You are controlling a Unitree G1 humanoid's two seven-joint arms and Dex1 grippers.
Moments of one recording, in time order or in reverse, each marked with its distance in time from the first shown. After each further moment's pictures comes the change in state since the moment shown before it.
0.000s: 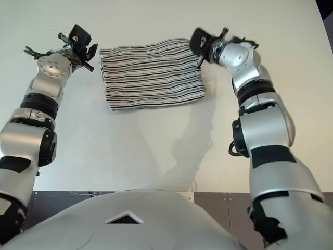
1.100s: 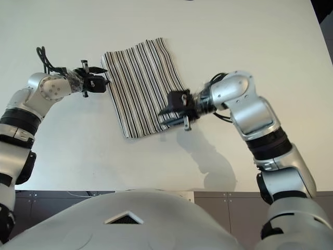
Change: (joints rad) left arm 0.141 0.229 -0.267 -0.157 0.355 -0.354 -0.113; right arm 0.427 -0.275 0.049 -1.364 0.499 0.794 0.743
